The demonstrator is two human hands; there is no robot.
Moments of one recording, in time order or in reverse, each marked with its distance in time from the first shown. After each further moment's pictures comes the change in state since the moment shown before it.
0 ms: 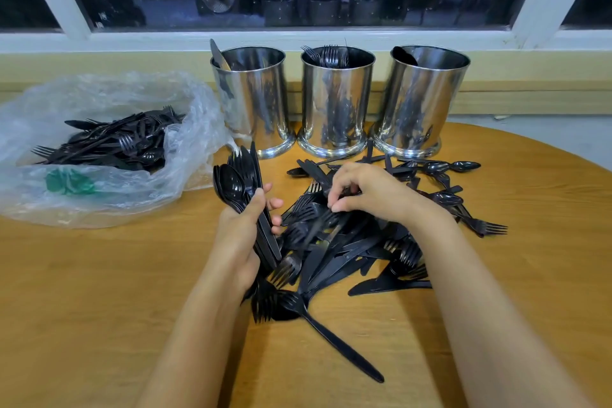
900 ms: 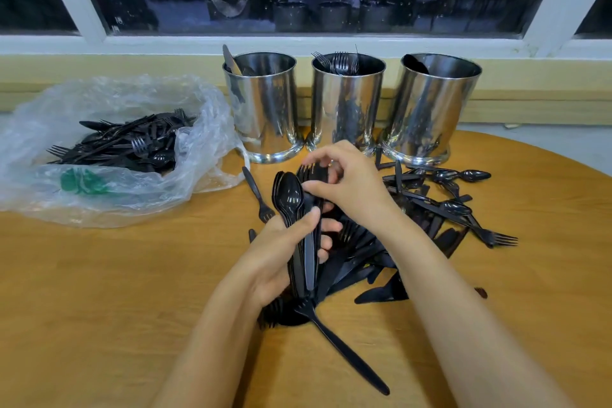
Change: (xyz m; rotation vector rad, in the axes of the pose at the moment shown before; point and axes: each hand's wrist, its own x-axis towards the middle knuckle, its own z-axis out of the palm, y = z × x) left_hand -0.019 -0.002 0.017 0.066 -0.359 -0.179; right_hand 0.015 -0.043 0.024 0.263 0.438 -0.140
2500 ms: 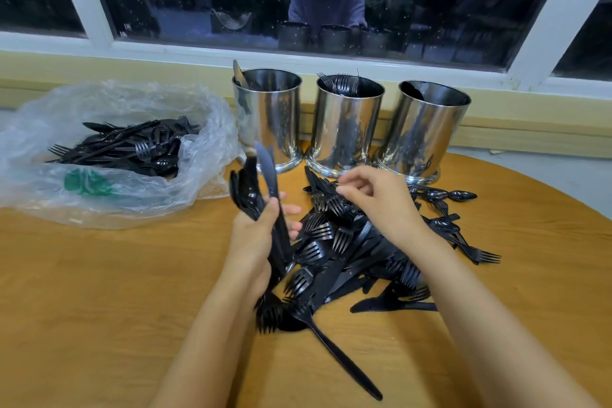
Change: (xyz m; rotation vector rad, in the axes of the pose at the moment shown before) left_hand 0.000 0.013 -0.010 -0.037 0.351 0.275; right_hand -0.011 0.005 -0.031 -0.218 0.033 0.136
